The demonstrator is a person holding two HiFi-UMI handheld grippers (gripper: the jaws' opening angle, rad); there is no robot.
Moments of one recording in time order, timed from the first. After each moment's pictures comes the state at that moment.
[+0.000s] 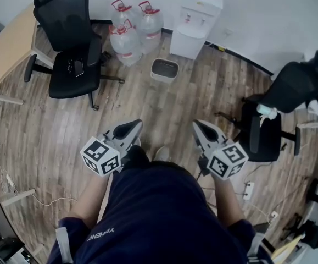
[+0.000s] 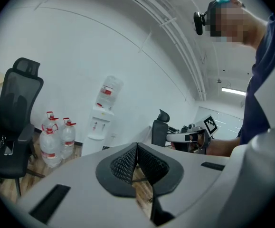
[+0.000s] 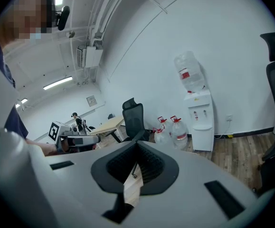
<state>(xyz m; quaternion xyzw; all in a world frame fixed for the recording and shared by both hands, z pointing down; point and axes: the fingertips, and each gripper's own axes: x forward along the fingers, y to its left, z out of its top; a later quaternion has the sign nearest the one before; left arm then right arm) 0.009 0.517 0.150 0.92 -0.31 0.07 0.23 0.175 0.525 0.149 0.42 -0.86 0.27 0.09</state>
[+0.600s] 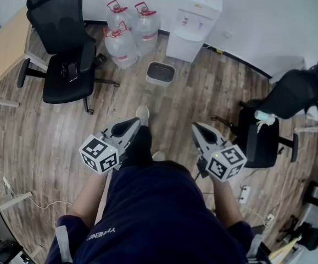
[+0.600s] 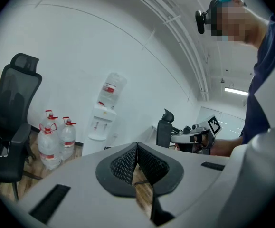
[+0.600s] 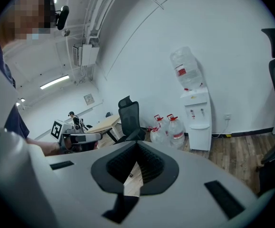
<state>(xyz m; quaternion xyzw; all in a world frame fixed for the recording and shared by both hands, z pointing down) 0.024 0.458 0.175 0.91 -0.32 0.07 0.24 0.196 0.478 0.170 0.43 -0.86 0.28 0.10</state>
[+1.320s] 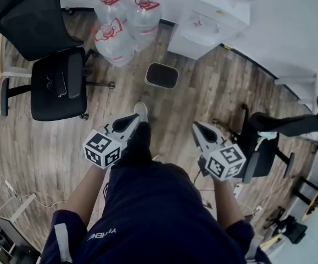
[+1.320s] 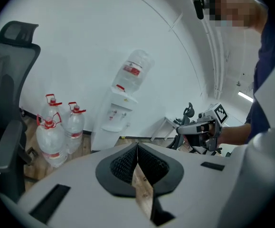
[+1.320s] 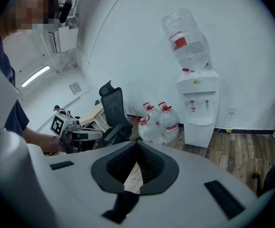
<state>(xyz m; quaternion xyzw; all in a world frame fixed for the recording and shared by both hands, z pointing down) -0.008 0.196 0.288 0.89 -0.30 0.15 0.32 0.168 0.224 0.258 0.43 -0.81 0.34 0.19</state>
